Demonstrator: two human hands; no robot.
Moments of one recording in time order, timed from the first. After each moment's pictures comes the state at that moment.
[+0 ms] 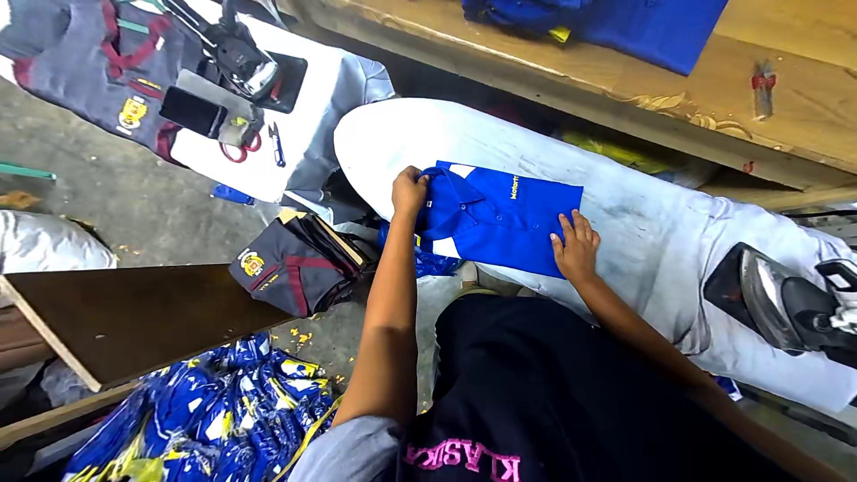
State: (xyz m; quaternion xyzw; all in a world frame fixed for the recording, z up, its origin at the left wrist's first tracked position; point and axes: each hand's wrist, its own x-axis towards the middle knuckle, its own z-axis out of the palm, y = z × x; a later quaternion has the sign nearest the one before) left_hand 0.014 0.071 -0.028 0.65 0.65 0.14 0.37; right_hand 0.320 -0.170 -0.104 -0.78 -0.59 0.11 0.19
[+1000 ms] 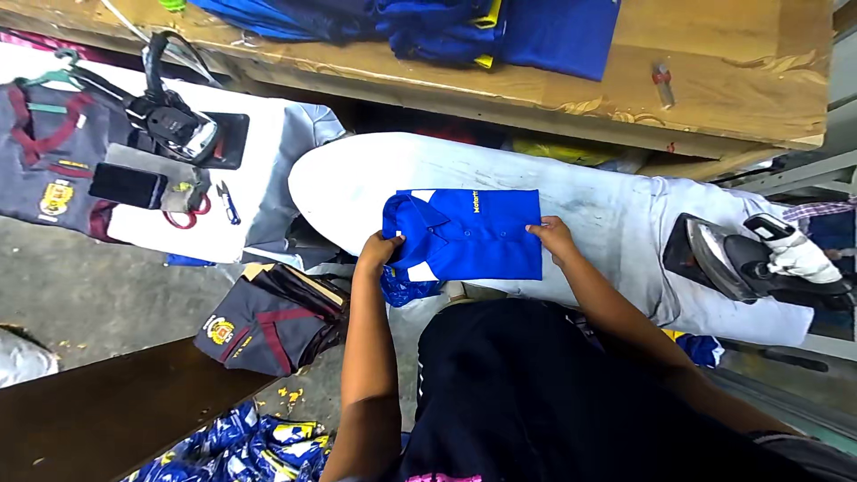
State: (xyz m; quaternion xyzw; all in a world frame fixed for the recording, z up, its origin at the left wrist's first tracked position) left_hand 0.000 0.029 -0.018 0.52 0.66 0.05 0.54; right_hand 0.329 -0.135 -0.041 -0.81 -0.15 0.44 0.35
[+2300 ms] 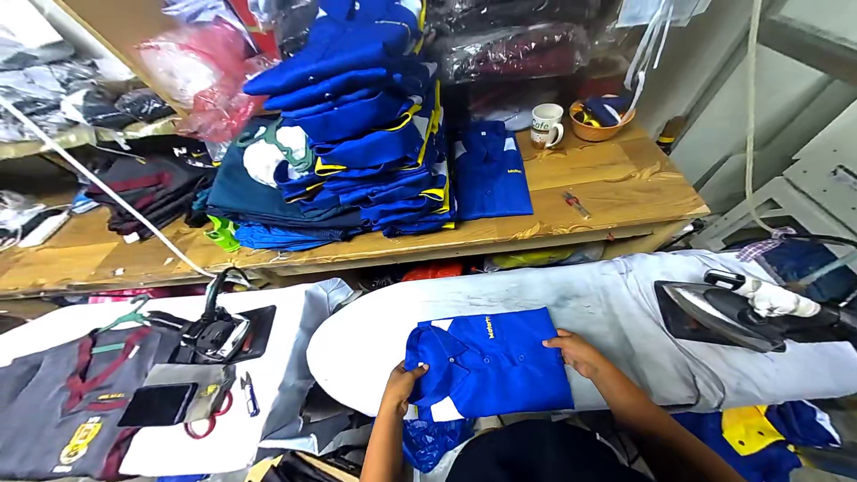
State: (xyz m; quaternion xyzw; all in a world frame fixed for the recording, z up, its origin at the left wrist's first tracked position) left_hand 0.031 0.049 -0.002 0.51 0.59 0.09 0.61; right_hand 0.336 -0.162 -0.025 -0.70 -0.01 0.52 0.50
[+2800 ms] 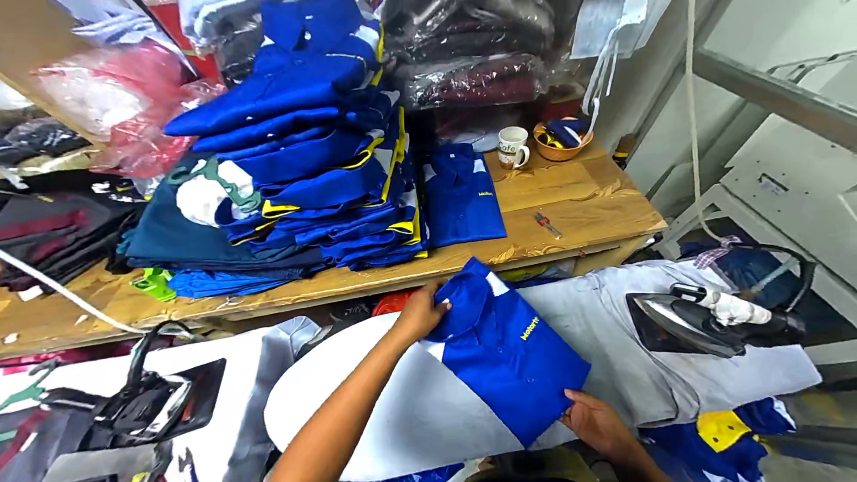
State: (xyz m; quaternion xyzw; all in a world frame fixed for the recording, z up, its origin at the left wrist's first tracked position) left_hand 0.218 0.118 0.152 0.89 0.25 -0.04 0.39; right_hand 0.306 -0.234 -0.021 -0.40 0.14 0.50 0.75
